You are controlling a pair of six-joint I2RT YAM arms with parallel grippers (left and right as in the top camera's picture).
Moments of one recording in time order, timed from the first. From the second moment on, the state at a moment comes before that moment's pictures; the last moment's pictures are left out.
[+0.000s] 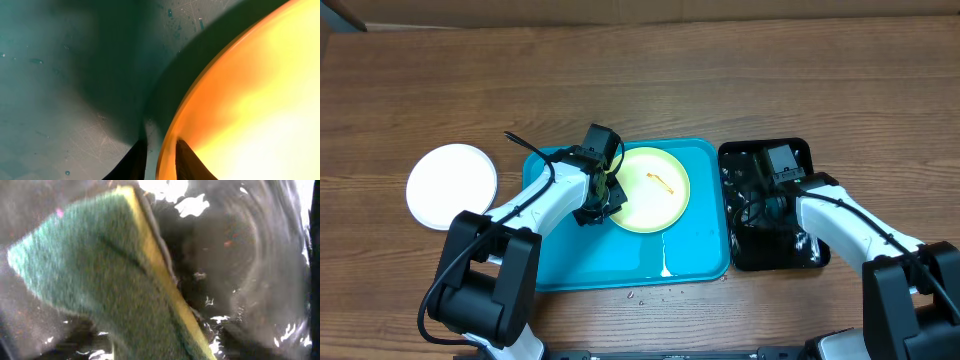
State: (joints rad) left arm -0.35 1.82 1.05 -0.71 0.06 -0.86; right arm 0.25 1.63 0.83 -0.60 0.14 0.38
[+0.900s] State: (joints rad) left arm -0.35 1.81 1.05 -0.70 0.07 -0.83; right arm 0.22 1.61 0.87 -0.62 0.01 0.24
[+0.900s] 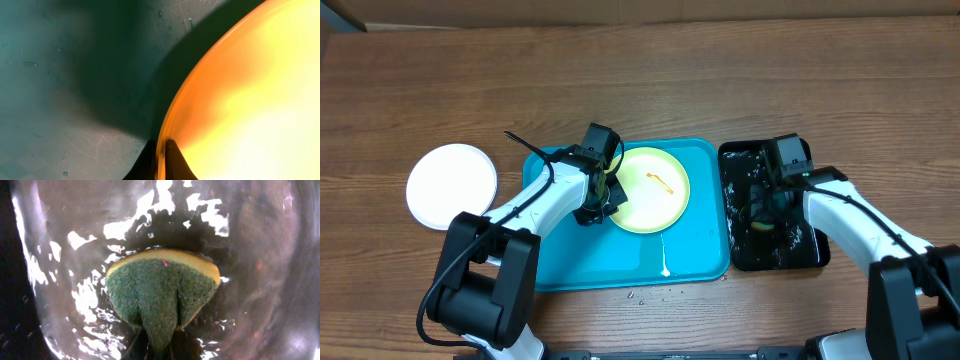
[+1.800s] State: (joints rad) left arm -0.37 1.81 1.05 -0.66 0.09 -0.70; right arm 0.22 1.49 0.96 -0.76 -0.03 0.32
